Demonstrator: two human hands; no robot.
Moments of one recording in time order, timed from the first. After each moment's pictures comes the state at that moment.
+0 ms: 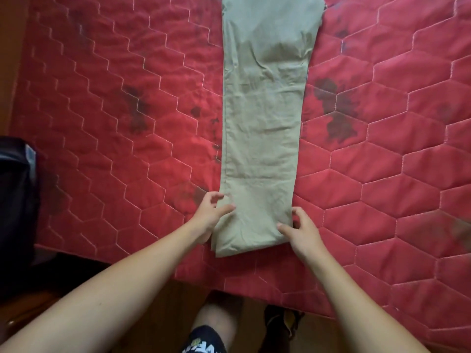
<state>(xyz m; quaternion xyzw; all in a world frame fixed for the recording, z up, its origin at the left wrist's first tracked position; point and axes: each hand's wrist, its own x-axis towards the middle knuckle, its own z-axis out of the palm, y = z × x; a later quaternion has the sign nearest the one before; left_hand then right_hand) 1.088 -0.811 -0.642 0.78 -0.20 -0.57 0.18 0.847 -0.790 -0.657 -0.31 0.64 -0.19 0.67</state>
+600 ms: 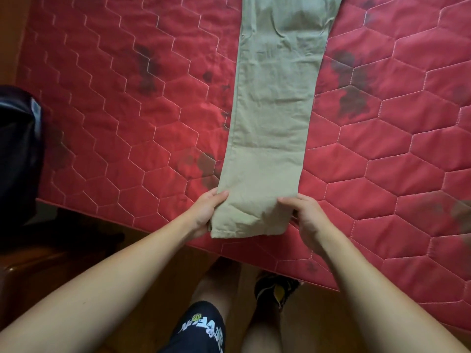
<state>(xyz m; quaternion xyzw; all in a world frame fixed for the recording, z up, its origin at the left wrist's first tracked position) 1.084 -0.739 -0.616 0.69 -0.10 -0.67 0.24 0.840 -0.773 -0.629 -0.18 0.57 -0.20 0.78</state>
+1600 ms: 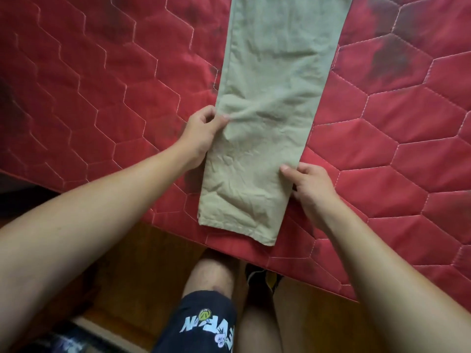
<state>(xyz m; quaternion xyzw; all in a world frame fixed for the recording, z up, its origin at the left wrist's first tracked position) 1.096 -0.846 -0.681 0.75 -0.27 -0.53 0.30 0.844 -0.806 -0.685 -0.23 0.59 -0.18 0.75</state>
